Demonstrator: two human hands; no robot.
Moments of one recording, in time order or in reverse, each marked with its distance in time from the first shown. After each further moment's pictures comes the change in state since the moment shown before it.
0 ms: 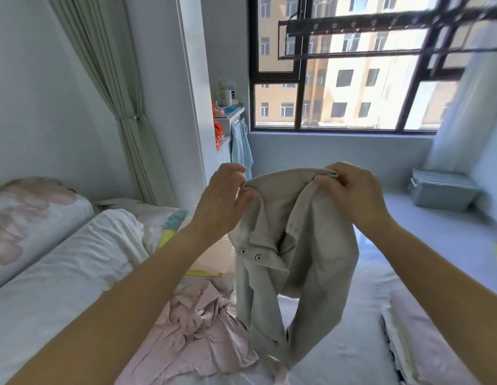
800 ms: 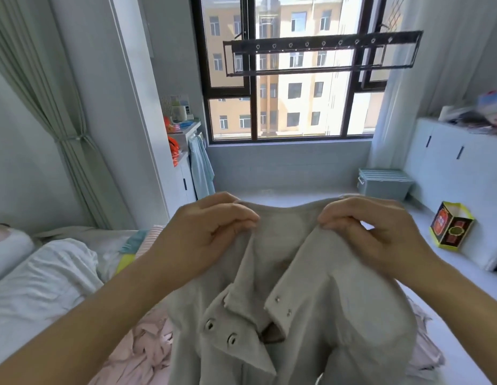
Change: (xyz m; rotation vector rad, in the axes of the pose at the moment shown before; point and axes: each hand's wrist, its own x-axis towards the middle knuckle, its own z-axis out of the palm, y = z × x) left_hand -0.017 0.102 -0.038 -0.349 -0.036 0.417; right_hand -0.092 -0.034 -0.126 0.077 -0.029 -0.411
